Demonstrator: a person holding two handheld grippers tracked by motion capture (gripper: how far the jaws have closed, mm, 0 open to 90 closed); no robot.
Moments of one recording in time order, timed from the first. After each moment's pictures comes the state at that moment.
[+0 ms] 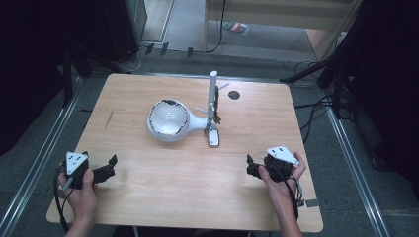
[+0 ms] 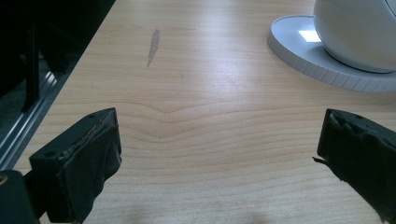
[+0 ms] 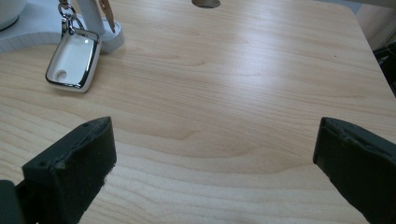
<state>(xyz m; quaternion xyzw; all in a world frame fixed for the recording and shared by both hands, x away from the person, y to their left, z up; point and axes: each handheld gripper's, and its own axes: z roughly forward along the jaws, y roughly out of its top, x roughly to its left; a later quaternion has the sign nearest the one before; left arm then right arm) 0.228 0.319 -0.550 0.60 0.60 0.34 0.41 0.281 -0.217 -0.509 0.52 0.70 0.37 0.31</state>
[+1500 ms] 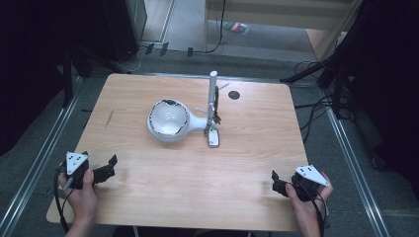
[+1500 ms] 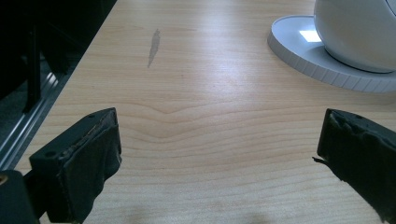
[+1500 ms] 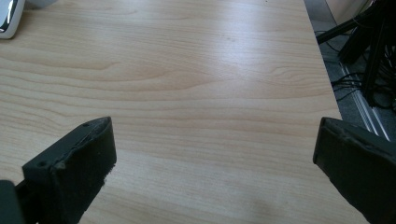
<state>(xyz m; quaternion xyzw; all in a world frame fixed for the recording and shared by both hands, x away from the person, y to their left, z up) 0.228 0.318 -0.550 0.60 0.60 0.34 0.41 0.242 -0.292 -0.532 0.56 0.68 0.36 0.31</state>
